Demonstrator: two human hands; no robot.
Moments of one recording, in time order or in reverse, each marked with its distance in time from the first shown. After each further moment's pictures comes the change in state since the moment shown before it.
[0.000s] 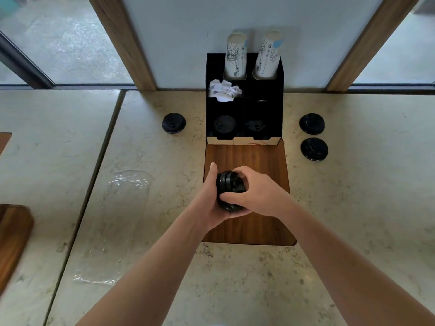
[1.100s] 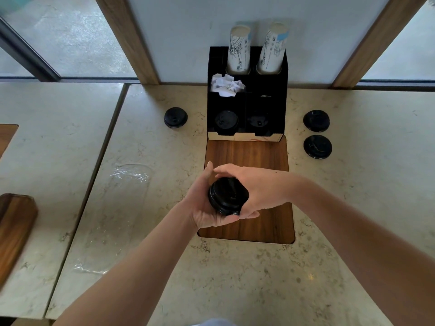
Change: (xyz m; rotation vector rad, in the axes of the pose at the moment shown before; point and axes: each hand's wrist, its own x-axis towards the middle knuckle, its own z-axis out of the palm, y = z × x) left_hand -0.019 0.010 -0.005 -0.093 -0.331 -0.470; right_hand 0.008 -0.013 -0.040 -0.299 -0.445 -0.305
